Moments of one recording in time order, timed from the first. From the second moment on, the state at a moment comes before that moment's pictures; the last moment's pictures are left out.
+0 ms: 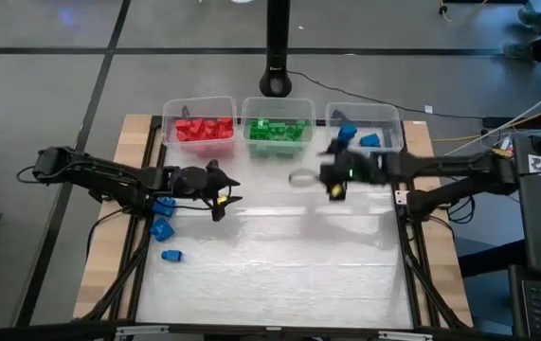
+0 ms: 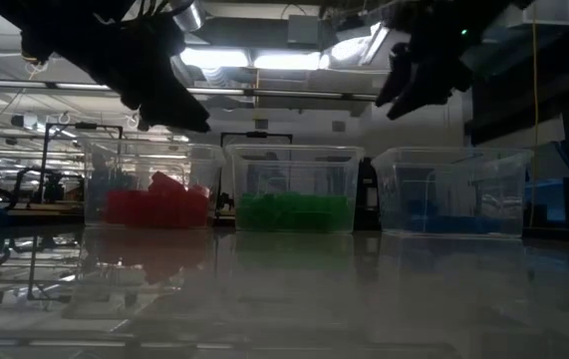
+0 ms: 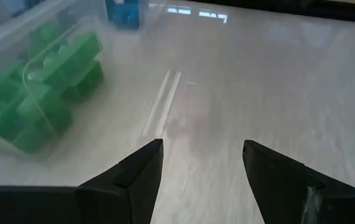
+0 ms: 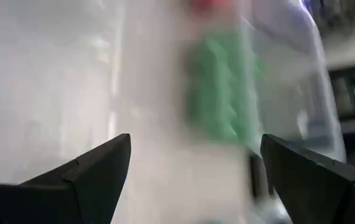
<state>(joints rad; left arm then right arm) -0.01 1.08 0.50 0.07 -0.22 -0.14 -0.10 1.20 0.96 -0.54 0.35 -0.43</state>
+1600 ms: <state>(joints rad) -0.92 1.15 0.49 -0.64 -0.09 -1.15 0.32 1.48 0.71 0.13 0.51 -0.35</state>
